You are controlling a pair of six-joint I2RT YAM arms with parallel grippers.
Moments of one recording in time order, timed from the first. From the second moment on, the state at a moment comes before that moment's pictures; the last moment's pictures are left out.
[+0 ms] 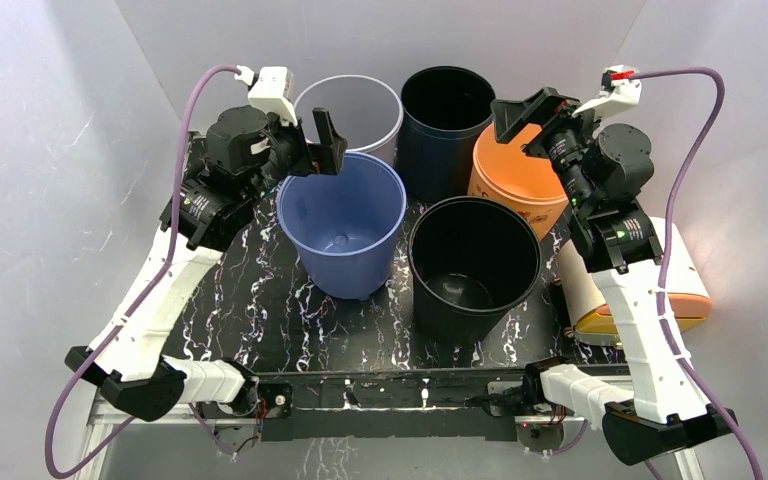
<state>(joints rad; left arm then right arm) -0.59 1.28 1.70 -0.66 -0.19 -0.27 0.23 1.05 1.43 -0.23 0.01 0.42</state>
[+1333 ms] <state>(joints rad) -0.71 1.40 1.64 -0.88 0.08 -0.21 0.23 1.10 1.42 -0.25 -0.04 0.45</state>
